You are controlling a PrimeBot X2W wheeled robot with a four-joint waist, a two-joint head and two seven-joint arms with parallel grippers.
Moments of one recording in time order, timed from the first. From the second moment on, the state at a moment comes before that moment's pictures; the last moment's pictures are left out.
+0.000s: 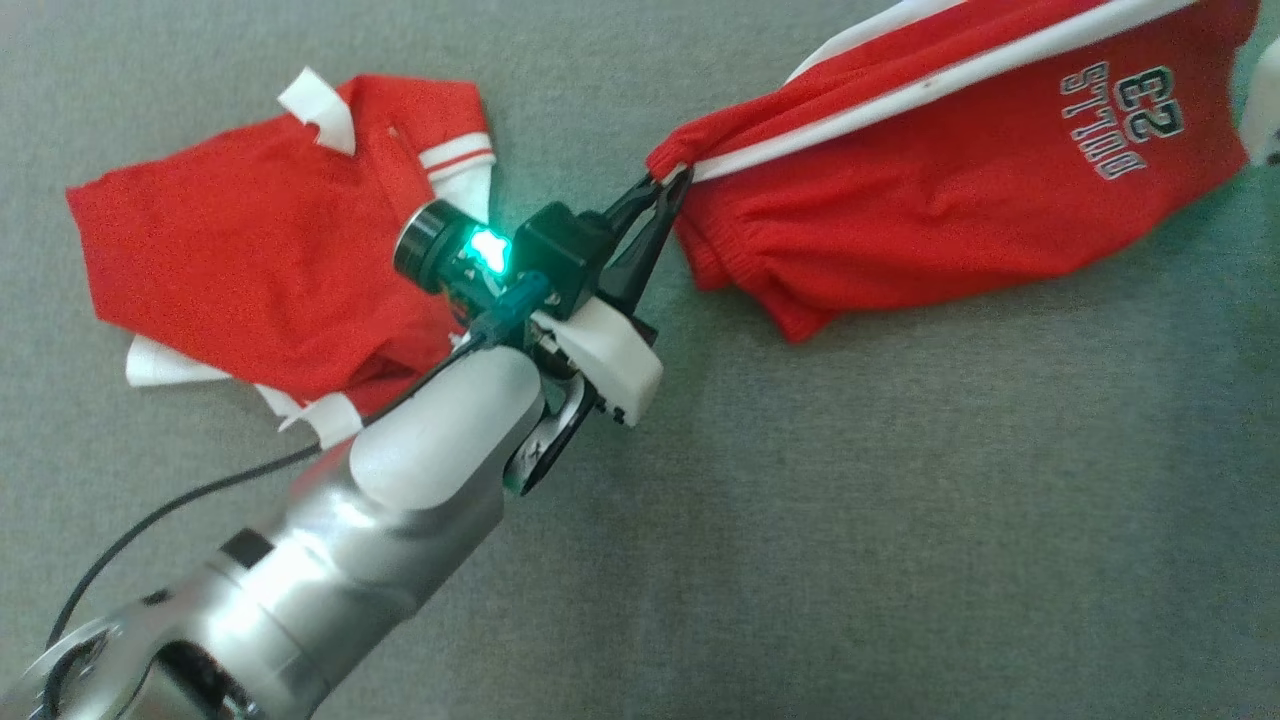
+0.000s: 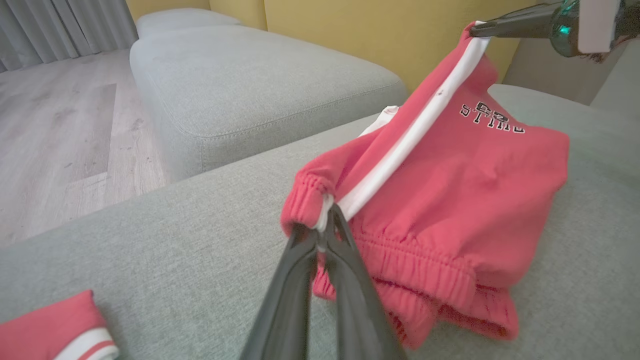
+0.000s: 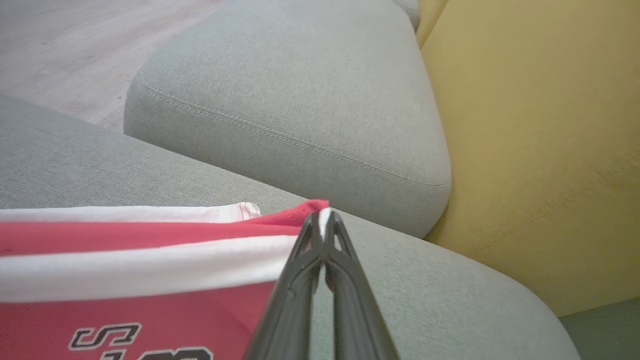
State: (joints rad) left arm -0.90 0.18 -1.07 0.52 -0.66 0.13 -0.14; right arm -0.94 -0.49 0.26 0.69 0.15 0.13 0.19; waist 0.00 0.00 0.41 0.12
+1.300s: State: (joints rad) left arm -0.85 0.17 -0.93 0.61 -0.69 0.21 -0.25; right arm -0.84 -0.25 0.02 0.75 0.19 0.13 -0.25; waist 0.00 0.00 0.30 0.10
